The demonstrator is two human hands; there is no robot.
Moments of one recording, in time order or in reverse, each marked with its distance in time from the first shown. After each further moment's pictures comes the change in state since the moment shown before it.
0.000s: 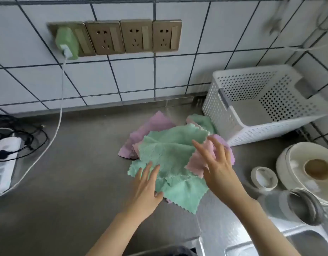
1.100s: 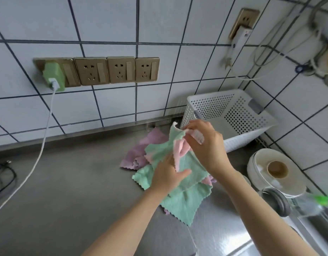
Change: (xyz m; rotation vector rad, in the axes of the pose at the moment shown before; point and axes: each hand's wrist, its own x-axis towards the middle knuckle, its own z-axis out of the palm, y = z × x) left_hand 0.082 0.095 -0.045 -0.488 0.062 0.296; right_hand 0.075 -0.063 -0.079 0.311 0.321 0.056
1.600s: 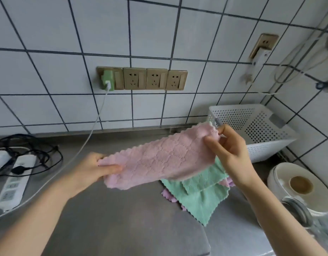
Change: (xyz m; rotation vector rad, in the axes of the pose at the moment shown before) left_hand -0.152 -0.019 -0.220 -0.329 0.091 -0.309; right_hand -0.052 -0.057 -0.025 0.581 -0.128 0.041
